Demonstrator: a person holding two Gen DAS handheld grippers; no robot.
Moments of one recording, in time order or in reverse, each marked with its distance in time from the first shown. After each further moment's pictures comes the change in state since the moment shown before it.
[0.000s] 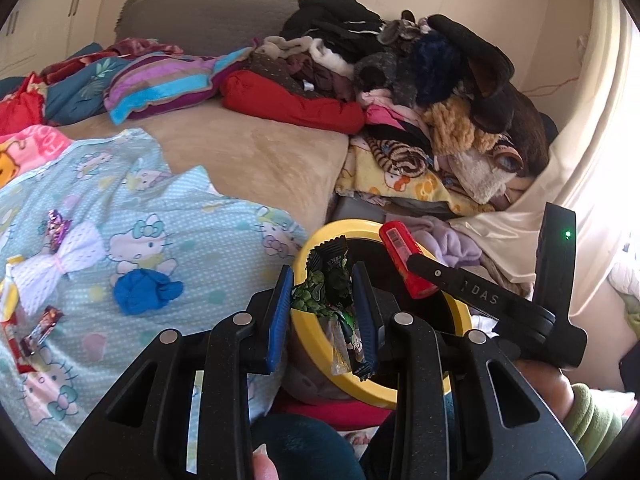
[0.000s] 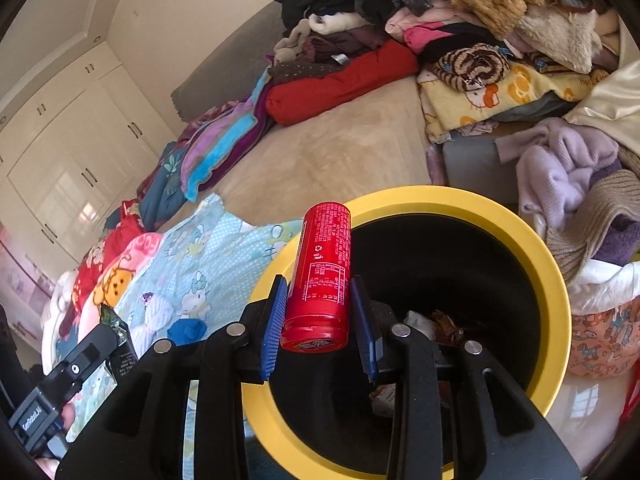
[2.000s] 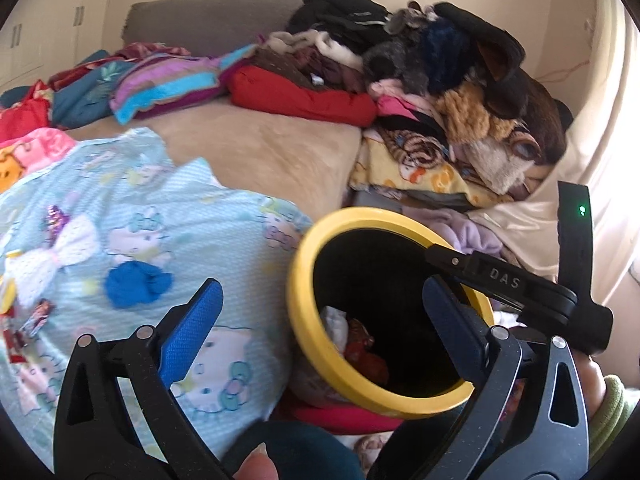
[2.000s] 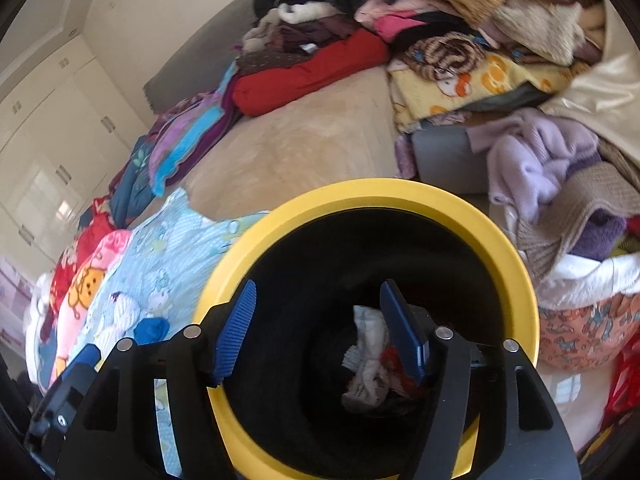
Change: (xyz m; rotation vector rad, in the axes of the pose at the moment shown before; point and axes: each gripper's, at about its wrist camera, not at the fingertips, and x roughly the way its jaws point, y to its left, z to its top) left arm 0.020 -0.006 -0.017 0.010 -0.012 0.089; right arm 0.011 -0.017 0.005 0.005 0.044 -0.092
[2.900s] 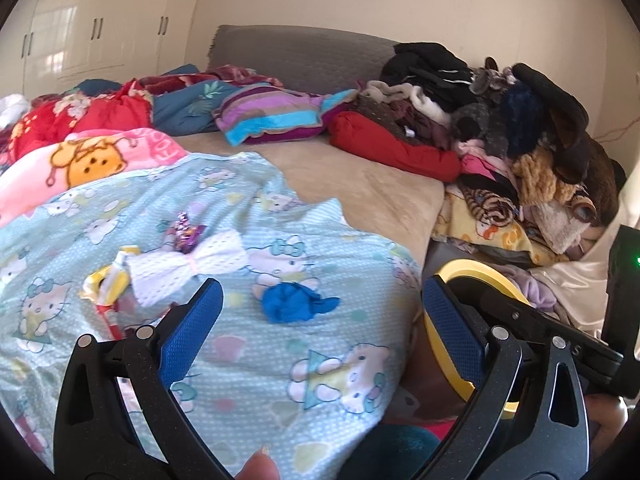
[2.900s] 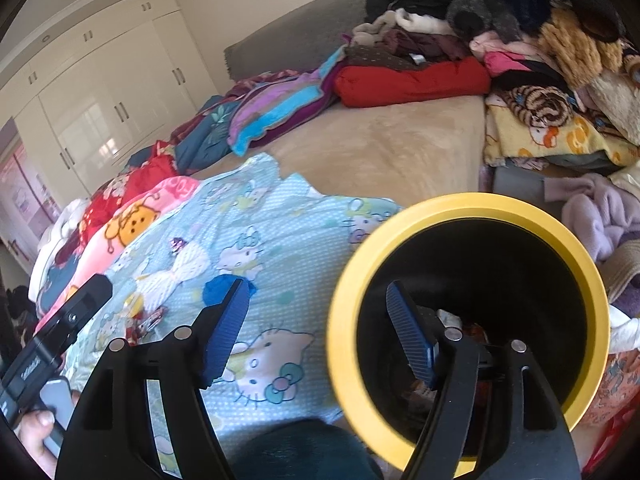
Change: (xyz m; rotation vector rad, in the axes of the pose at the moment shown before) left arm -0.072 0.102 -0.001 -0.138 -0.150 0.226; right arm -0.006 0.118 -0.036 -0.270 -0.001 0.138
